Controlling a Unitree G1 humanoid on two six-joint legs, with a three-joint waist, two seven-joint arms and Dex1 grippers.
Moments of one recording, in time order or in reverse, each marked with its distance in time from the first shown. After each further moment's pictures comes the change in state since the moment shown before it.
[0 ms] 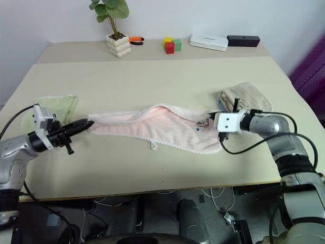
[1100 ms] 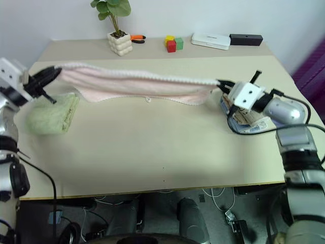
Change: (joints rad) left arm -0.433 0.109 0.009 0.676 0.181 -0.501 -0.027; right arm 0.176 -0.043 -0.146 -0.296 0.368 0.159 0.018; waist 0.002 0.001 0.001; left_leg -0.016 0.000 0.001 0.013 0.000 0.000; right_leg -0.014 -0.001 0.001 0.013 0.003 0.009
